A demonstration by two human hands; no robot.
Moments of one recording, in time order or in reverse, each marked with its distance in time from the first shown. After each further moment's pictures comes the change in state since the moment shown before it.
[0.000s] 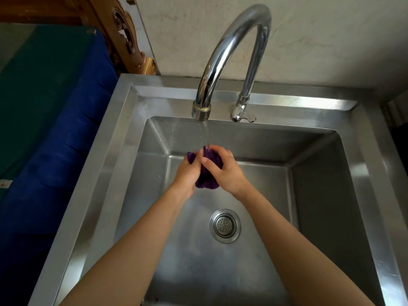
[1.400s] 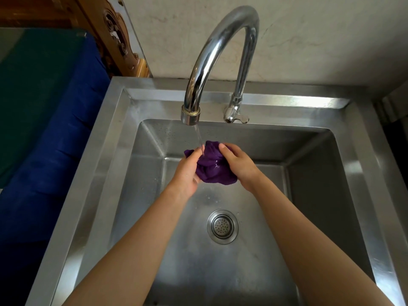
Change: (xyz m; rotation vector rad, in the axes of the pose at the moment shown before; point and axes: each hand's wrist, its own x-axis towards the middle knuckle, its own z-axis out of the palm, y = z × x) left_hand 0.004 0.009 0.012 -0.279 -0.128 -0.111; right_hand 0.021 0.010 -0.036 0.277 0.022 0.271
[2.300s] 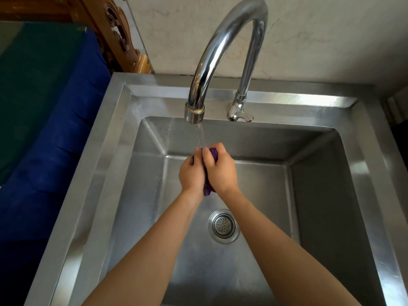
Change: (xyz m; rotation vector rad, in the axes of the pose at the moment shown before) left_hand 0.003 -0.027 0.002 0.247 0.367 0.174; right_hand -0.009 0.008 0.055 -0.320 0.249 -0.294
